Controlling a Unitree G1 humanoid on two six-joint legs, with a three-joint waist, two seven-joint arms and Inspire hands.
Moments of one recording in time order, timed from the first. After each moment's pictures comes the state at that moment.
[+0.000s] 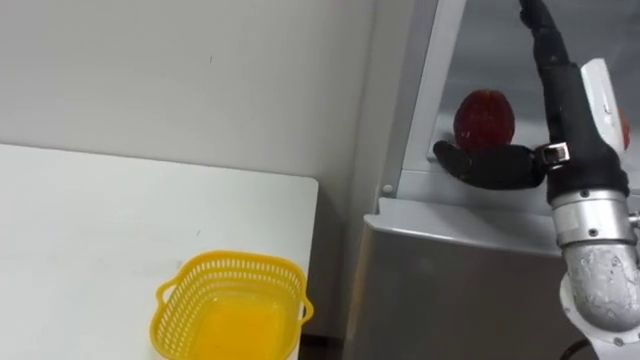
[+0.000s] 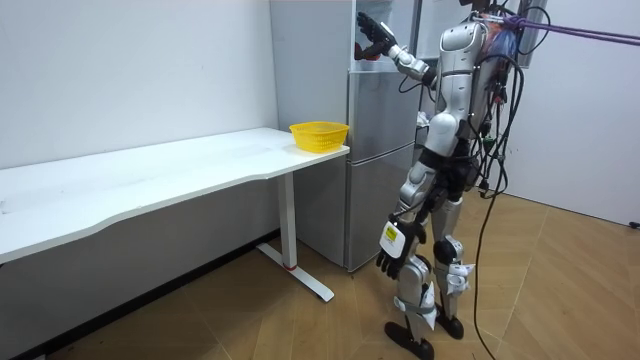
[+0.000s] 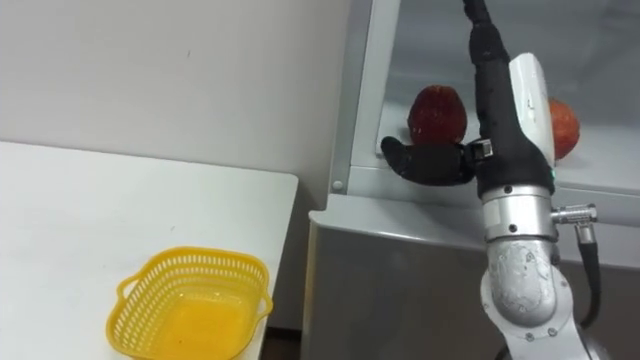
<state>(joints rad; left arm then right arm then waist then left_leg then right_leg) 0.15 0.27 0.00 1.11 0.41 0.09 -0.16 -0.52 -0.44 0.02 0.03 -0.26 -0.01 -0.29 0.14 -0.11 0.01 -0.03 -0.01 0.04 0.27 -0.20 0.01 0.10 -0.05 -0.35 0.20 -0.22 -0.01</state>
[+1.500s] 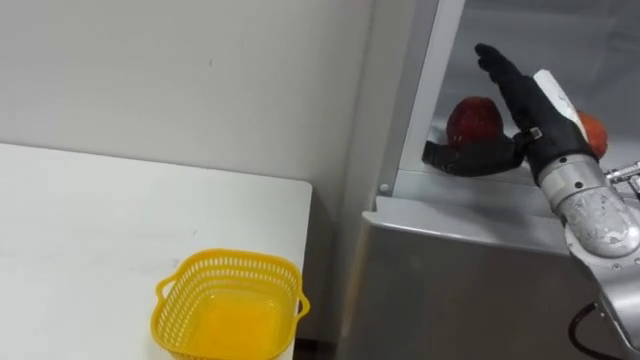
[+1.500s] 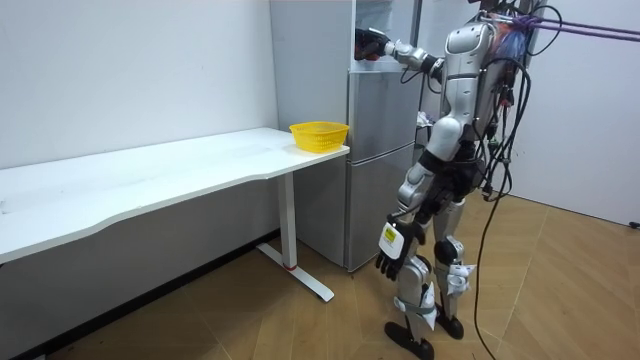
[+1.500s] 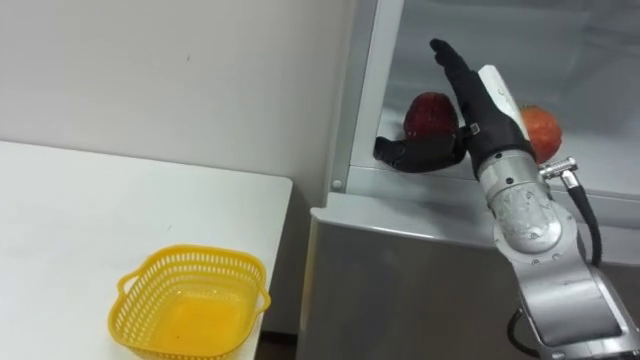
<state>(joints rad) 0.14 0.27 0.00 1.00 0.41 0.24 -0.17 -0.73 -0.51 0.05 0.26 -0.11 0.17 0.01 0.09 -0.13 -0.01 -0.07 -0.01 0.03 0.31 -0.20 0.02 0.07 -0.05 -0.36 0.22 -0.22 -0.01</state>
